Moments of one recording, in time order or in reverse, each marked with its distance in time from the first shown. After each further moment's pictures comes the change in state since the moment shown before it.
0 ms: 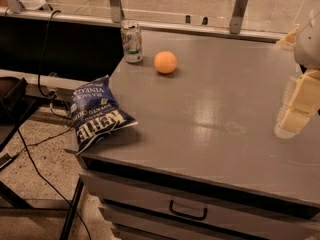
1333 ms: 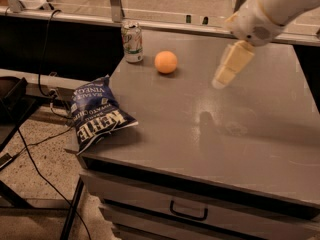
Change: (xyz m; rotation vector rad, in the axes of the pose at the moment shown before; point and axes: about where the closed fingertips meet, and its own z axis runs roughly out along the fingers) arm -0.089 -0.121 0.078 0.029 -0.292 -0.026
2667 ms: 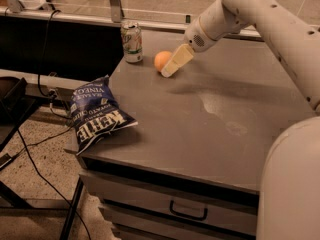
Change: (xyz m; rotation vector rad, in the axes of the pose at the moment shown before) arm -0.063 -0.078 0.153 -0.056 -0.190 0.226
